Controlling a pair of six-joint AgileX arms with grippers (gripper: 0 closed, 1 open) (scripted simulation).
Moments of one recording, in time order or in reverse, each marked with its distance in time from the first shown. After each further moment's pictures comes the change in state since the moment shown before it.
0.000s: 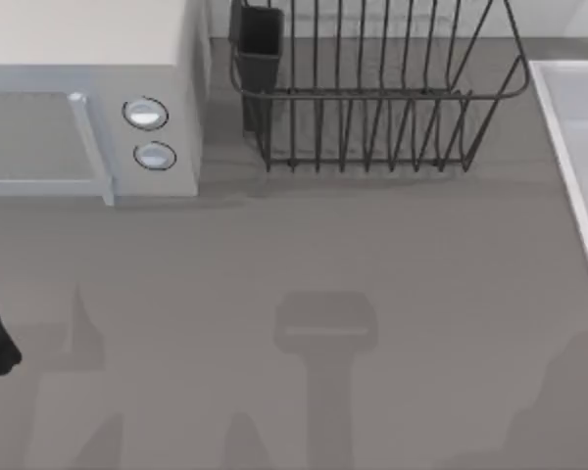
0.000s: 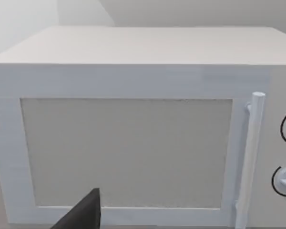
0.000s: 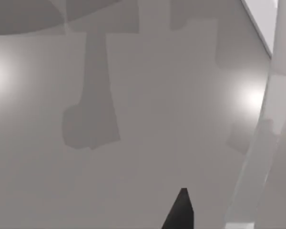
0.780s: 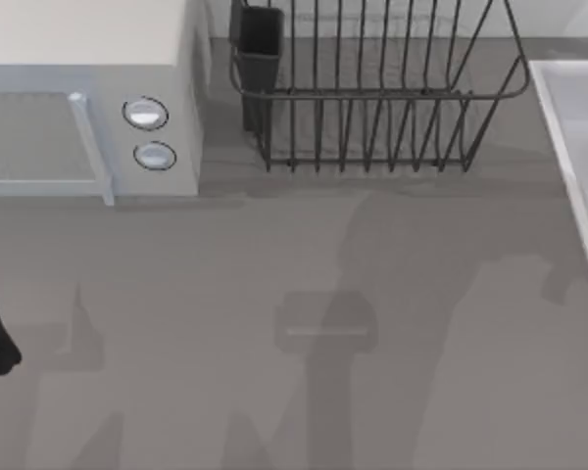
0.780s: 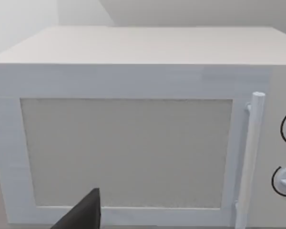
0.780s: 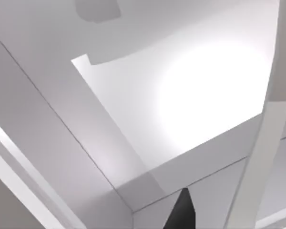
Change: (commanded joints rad) left arm 0.000 0.000 0.000 0.000 0.000 0.000; right arm 0.206 0.782 1.091 -0.362 0.022 0.189
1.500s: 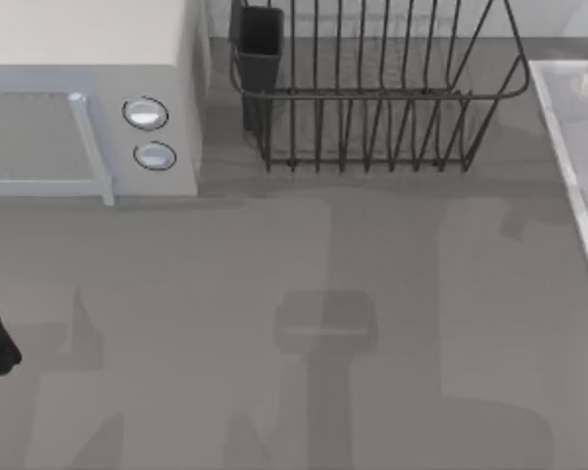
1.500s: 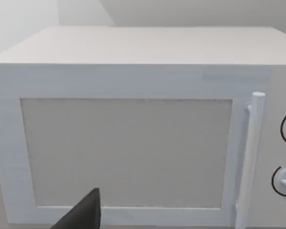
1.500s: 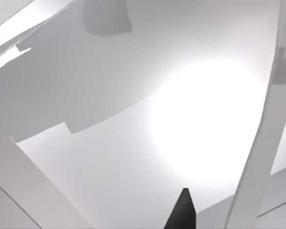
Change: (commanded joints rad) left arm 0.000 0.000 0.000 0.000 0.000 0.000; right arm 0.124 0.348 0.507 -0.138 0.017 0.158
